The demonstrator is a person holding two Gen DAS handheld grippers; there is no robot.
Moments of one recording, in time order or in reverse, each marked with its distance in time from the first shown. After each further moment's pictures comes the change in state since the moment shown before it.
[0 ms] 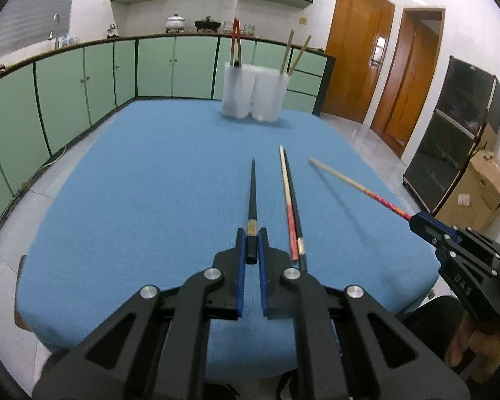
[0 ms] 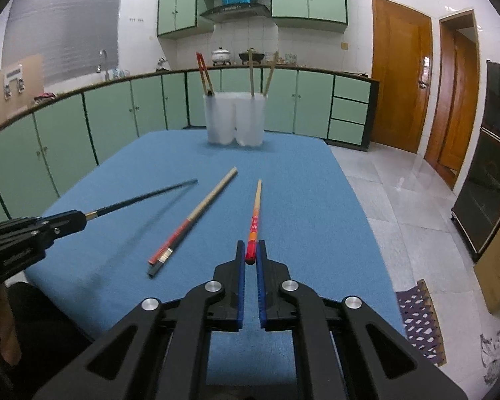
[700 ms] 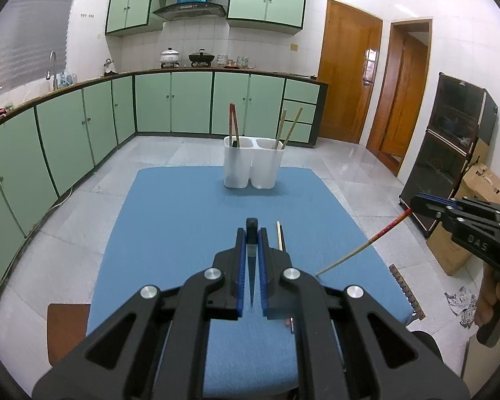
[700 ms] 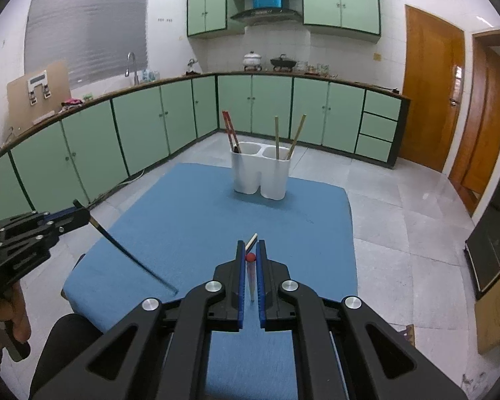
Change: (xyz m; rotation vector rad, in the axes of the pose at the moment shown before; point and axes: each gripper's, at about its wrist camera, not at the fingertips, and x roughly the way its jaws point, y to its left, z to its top) left arm -0.070 -0.004 0.105 0.066 -0.094 0.006; right arm -0.034 -0.010 0.142 -0.083 0.046 0.119
